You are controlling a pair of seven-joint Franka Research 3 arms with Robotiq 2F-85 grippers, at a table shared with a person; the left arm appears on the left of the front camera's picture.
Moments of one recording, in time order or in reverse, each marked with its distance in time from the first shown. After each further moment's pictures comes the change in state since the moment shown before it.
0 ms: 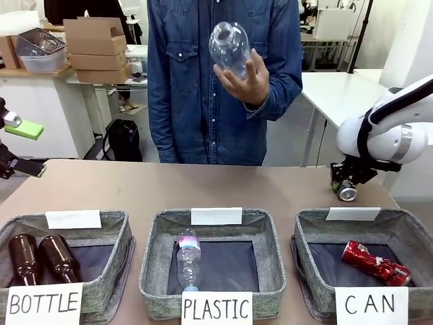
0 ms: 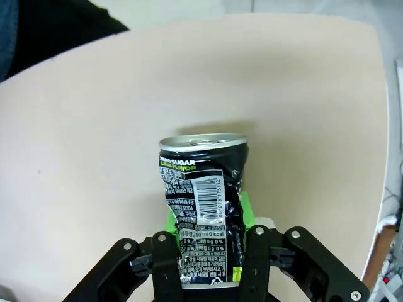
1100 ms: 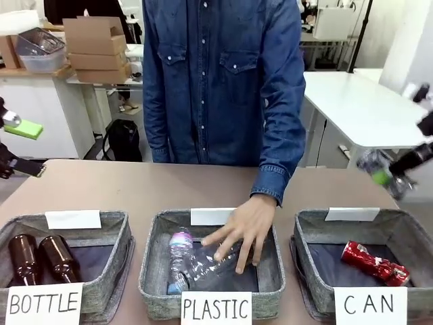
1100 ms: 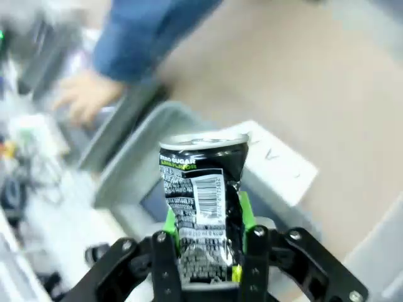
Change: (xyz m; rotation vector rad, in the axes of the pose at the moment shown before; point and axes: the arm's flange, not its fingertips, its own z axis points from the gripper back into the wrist) left arm 0.000 0.000 0.000 0.000 -0.001 0.000; right arm -0.199 -0.027 0.233 0.506 -0.125 0.813
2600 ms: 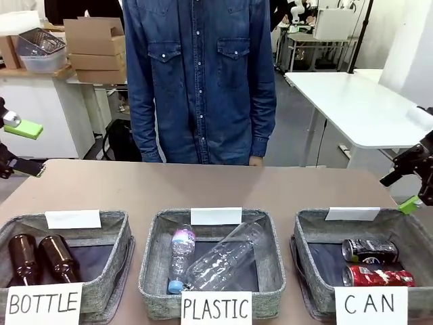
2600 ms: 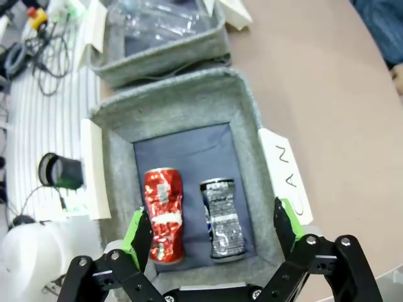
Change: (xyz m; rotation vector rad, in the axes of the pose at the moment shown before) left arm 0.000 0.000 0.000 0.000 0.000 0.000; right arm -0.014 -0.018 -0.014 0.149 0.009 0.567
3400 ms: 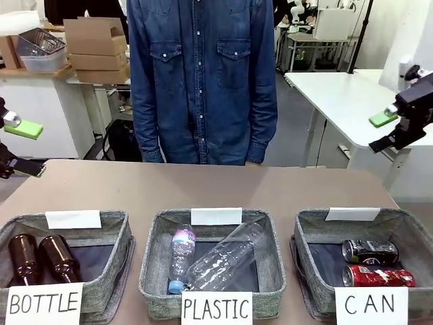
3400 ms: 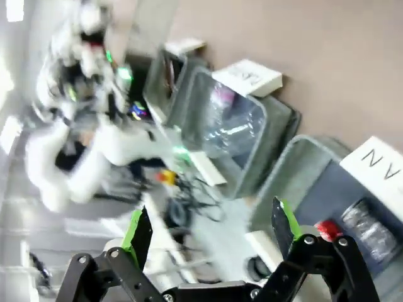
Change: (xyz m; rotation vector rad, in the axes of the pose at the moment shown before) left arm 0.000 0.000 0.000 0.000 -0.001 0.000; right arm 0.058 -0.051 0.043 0.384 -0.266 -1.068
